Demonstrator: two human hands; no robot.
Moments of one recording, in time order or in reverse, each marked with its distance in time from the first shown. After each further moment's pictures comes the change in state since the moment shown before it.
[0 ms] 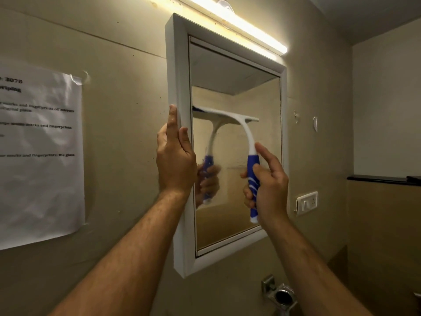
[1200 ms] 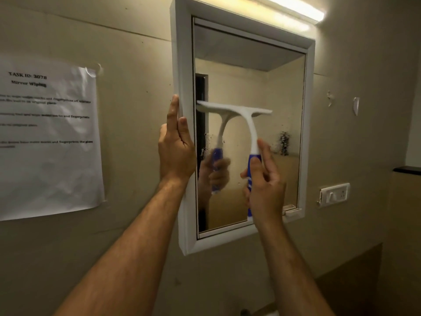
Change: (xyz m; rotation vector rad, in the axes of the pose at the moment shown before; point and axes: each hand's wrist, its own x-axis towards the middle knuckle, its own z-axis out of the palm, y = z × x) left_hand -0.001 -0.001 0.000 0.068 -0.002 -0.069; right_hand -0.003 0.014 -0.002 -0.084 -0.035 -0.001
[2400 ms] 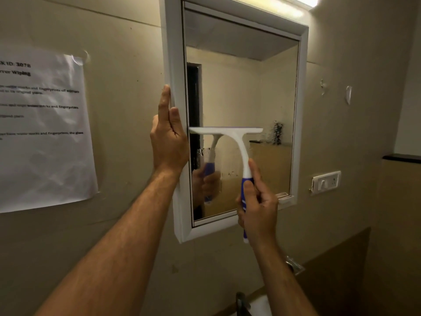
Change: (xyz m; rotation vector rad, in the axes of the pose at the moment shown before) left_hand -0.003 -0.004 0.002 -0.040 0.004 0.033; right_hand -0.046 0.035 -0.023 -0.028 -0.052 0.029
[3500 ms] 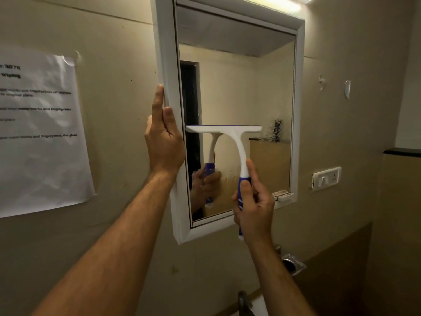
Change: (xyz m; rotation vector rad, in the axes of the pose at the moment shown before) left_hand 0.002 -0.009 0.002 0.011 0.051 0.010; right_hand 0.001 0.009 0.002 0.108 0.007 0.020
